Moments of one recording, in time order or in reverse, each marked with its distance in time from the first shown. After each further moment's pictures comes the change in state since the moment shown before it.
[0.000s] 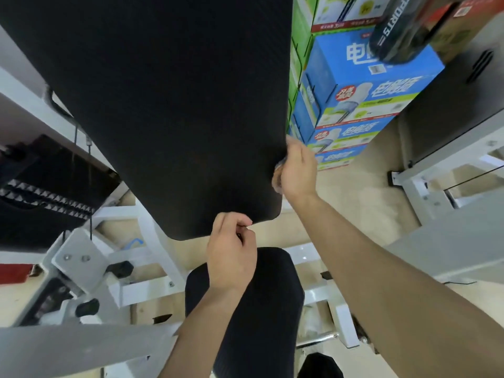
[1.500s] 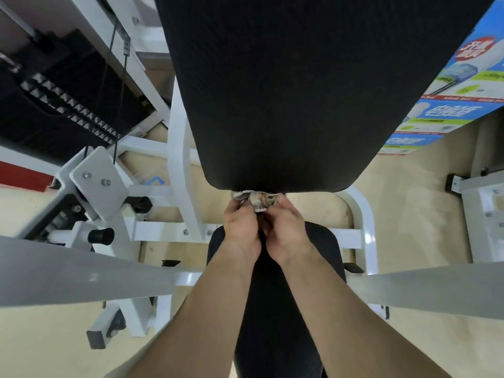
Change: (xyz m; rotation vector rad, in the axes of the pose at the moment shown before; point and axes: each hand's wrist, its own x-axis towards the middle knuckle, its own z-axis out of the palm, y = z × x) left_hand 0.022 -0.115 0.032 -1.113 0.127 -0.975; right_hand -0.120 0.160 0.090 0.494 -0.302 0.829
